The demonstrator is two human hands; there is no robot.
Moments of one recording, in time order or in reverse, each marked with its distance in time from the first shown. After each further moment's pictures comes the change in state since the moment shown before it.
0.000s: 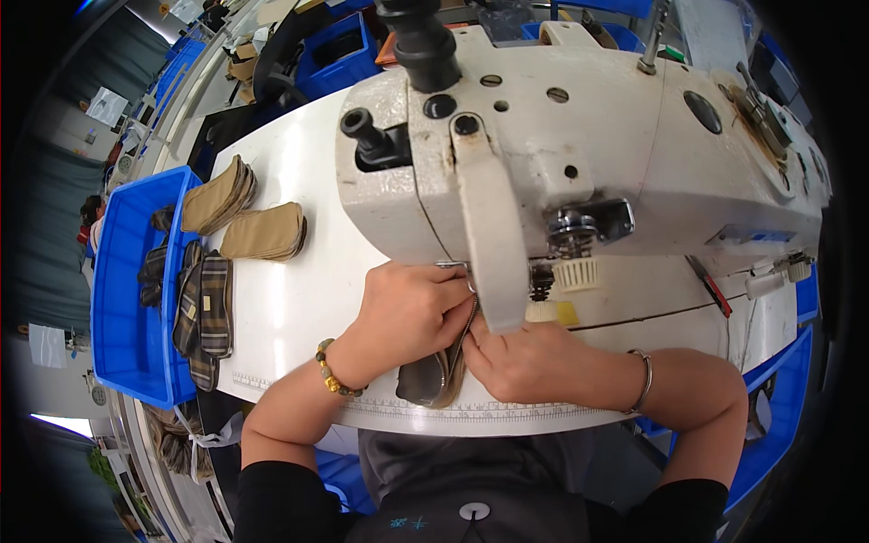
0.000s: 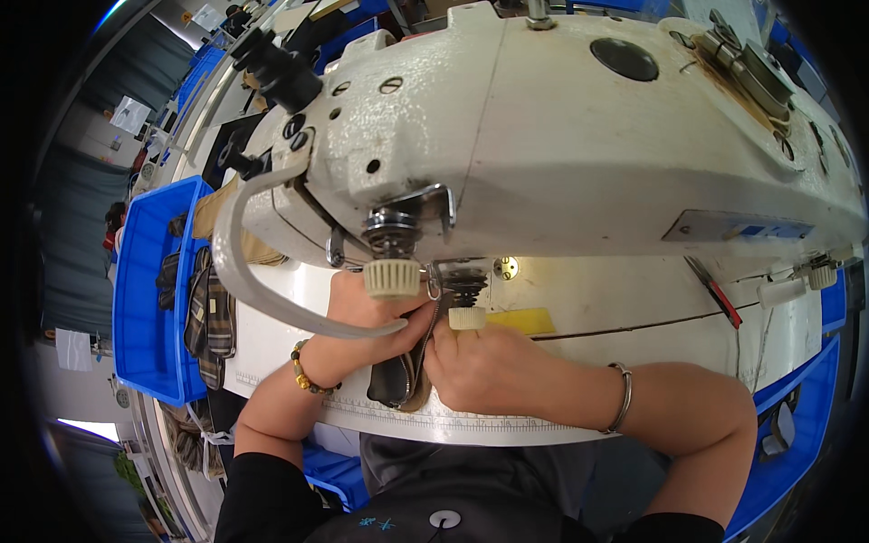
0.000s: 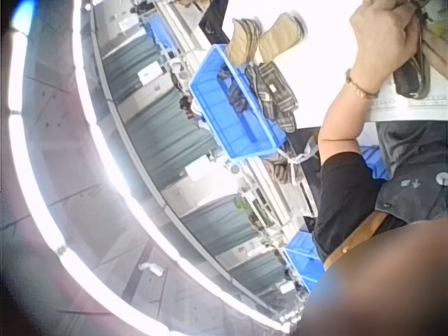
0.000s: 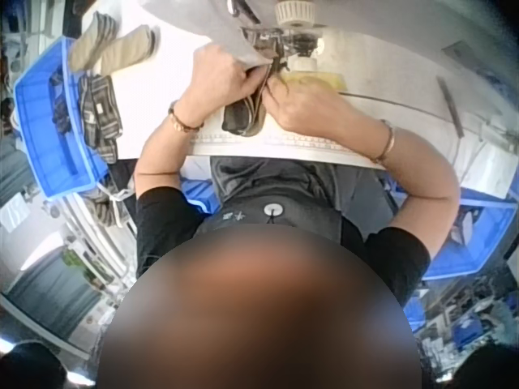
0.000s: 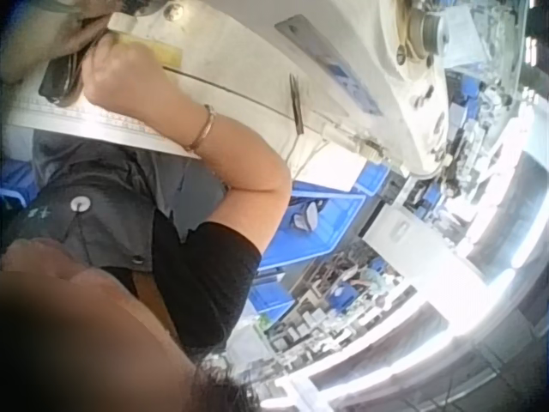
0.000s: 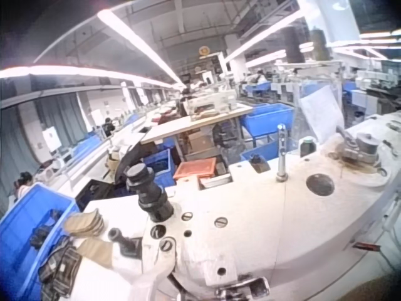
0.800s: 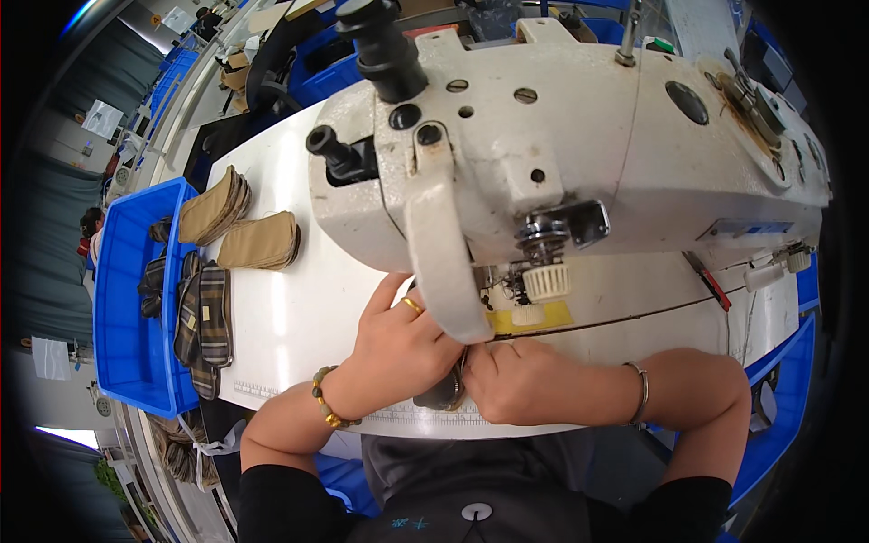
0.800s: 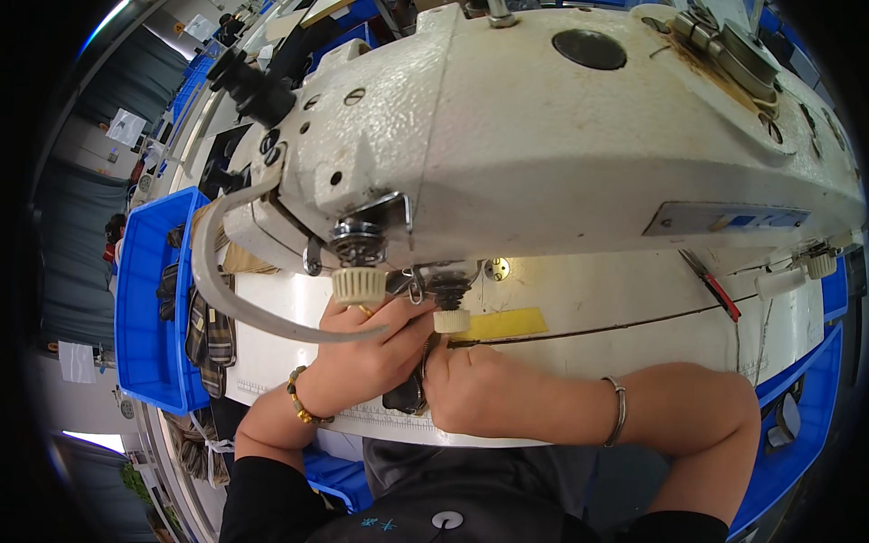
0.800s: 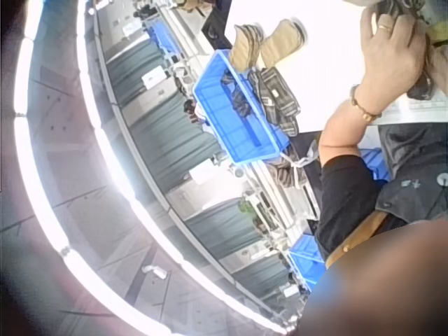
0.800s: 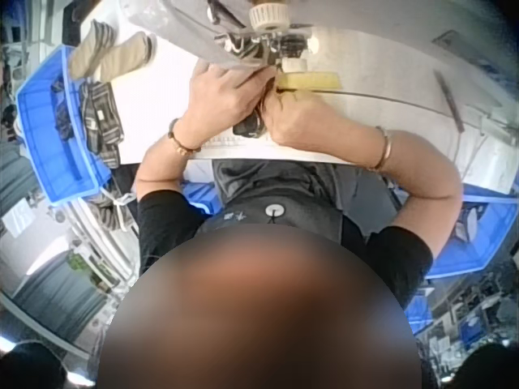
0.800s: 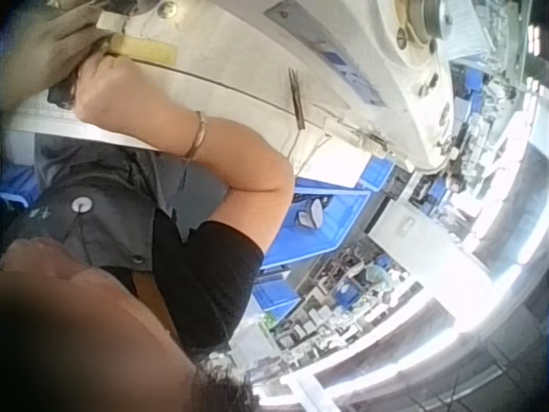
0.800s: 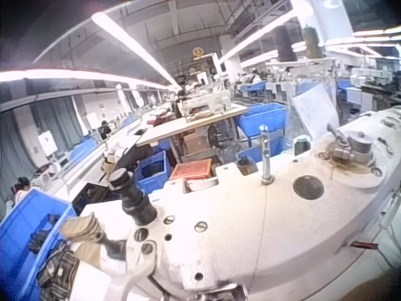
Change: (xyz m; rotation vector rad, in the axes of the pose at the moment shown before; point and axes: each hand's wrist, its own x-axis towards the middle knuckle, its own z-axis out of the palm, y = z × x) left_hand -0.016 0.016 -0.004 0.191 0.070 0.235; right_hand -0.001 -0.013 -0.016 -0.114 -0.060 -0.024
